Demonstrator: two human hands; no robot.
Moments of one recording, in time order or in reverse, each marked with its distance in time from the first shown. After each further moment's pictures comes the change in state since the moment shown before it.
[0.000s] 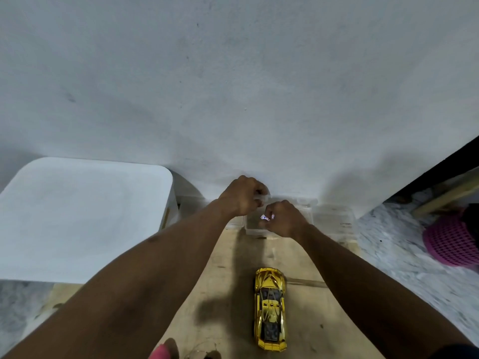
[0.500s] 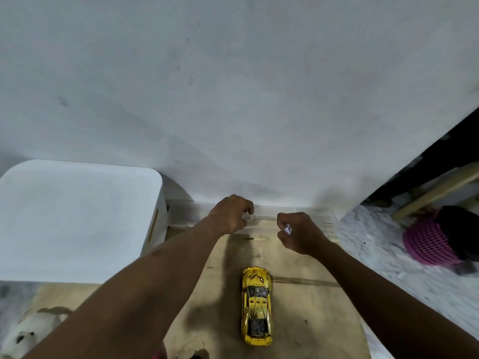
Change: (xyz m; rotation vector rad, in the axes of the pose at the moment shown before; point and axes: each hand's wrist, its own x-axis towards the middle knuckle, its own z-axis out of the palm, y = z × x) left_hand -0.024 -0.001 0.028 0.164 -0.074 -0.016; right_hand -0.067 0.043 -0.028 0.013 0.275 -0.334
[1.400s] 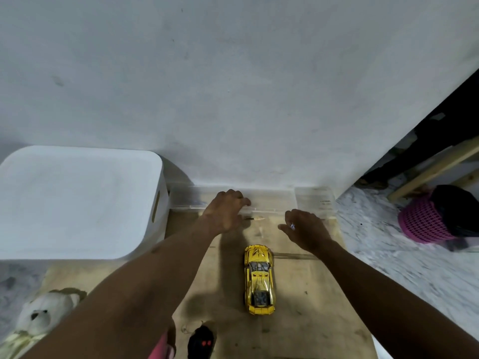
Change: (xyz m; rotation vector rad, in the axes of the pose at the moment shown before) left_hand -0.034 -0.005 0.026 0.232 0.004 0.098; right_hand -0.050 0.002 0.025 -0.247 -0.099 0.276
